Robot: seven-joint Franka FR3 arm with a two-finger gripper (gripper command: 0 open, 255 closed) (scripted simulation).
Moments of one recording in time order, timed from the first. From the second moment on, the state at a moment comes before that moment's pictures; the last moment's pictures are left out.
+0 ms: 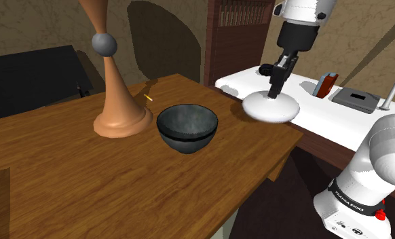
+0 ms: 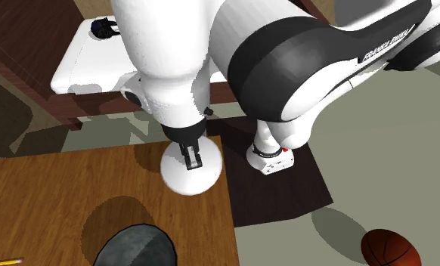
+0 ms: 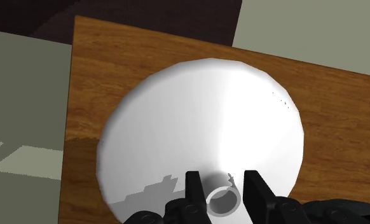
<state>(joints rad) 0.11 -0.79 0.27 -2.35 0.19 1.63 0.13</state>
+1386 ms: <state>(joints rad) 0.08 -0.49 0.38 -1.89 0.17 1.49 0.27</state>
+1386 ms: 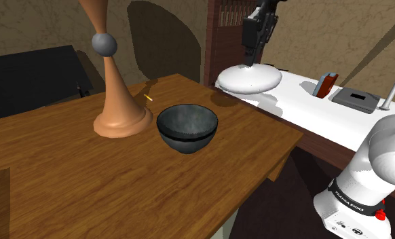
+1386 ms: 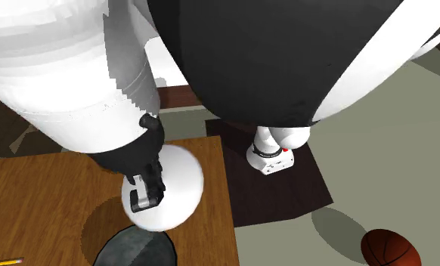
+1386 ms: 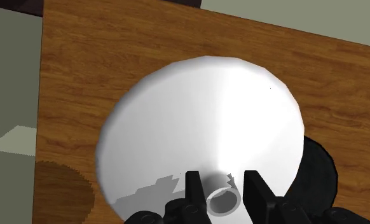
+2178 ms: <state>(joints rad) 0.11 0.00 0.62 -1.38 -0.02 1.44 0.55</state>
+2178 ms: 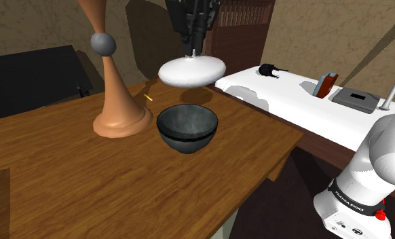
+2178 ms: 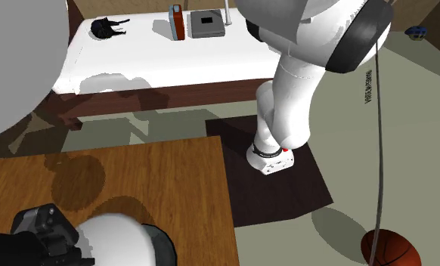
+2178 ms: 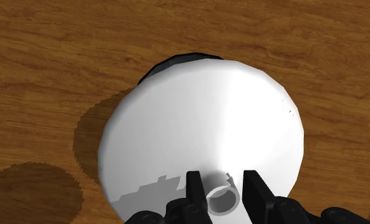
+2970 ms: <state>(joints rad) 0.10 -0.08 0.61 -1.61 0.02 1.63 0.53</state>
